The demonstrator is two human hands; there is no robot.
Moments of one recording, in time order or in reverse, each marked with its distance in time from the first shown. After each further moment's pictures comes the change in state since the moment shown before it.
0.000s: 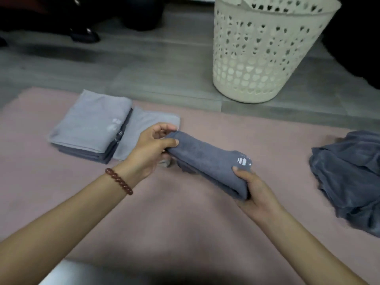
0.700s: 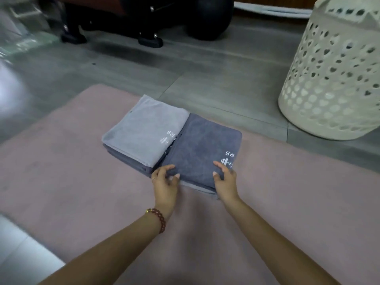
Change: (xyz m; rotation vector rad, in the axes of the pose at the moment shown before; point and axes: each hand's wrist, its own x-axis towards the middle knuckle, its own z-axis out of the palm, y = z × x) left_hand 0.089 -0.154 -0.128 0.363 0.673 0.219; right_hand 0.205 0.109 0.129 -1.013 -0.003 -0.380
